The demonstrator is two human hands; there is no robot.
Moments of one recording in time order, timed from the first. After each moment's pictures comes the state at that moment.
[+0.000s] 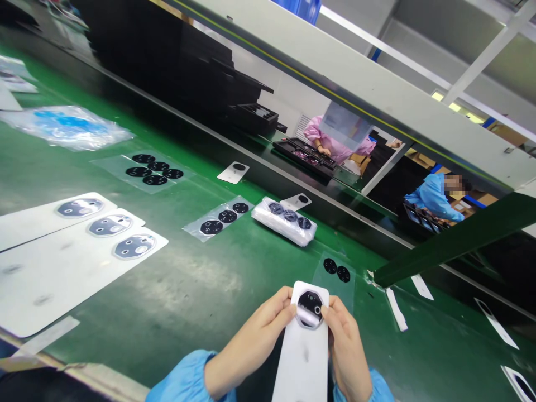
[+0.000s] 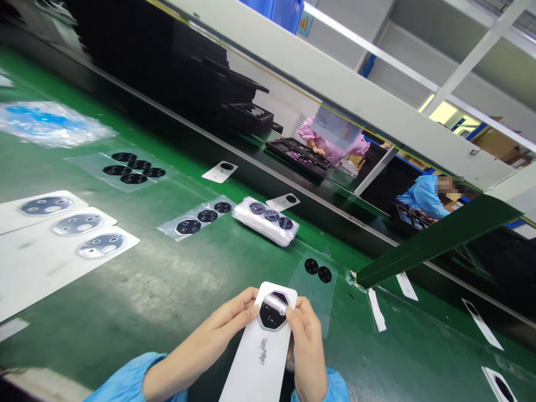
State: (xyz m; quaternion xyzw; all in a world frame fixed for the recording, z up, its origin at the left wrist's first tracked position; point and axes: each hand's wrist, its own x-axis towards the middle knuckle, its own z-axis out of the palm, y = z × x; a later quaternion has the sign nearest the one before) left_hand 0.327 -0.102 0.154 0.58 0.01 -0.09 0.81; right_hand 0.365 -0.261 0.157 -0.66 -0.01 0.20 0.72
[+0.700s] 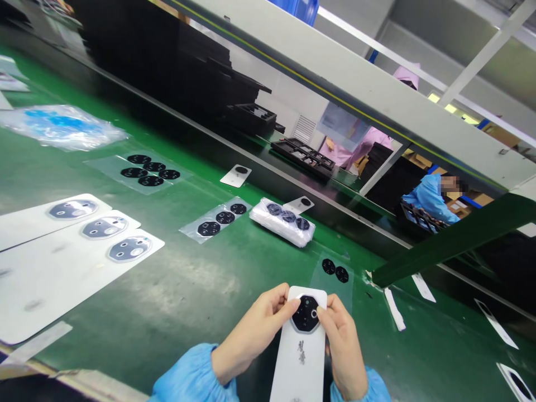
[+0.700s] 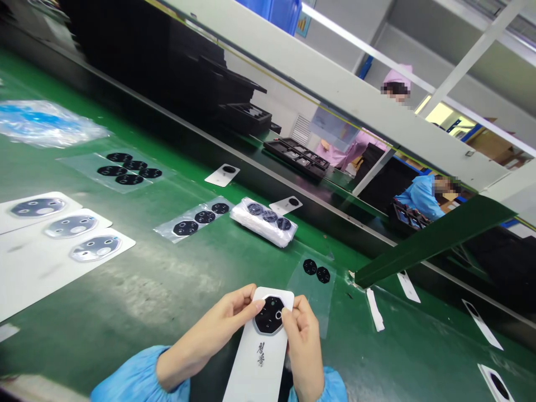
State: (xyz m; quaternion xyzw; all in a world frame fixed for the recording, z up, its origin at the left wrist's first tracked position) left_hand 0.341 -0.103 0.151 0.57 0.04 -0.08 0.81; right_hand 0.366 -0.260 0.154 -0.68 -0.04 0.18 0.71
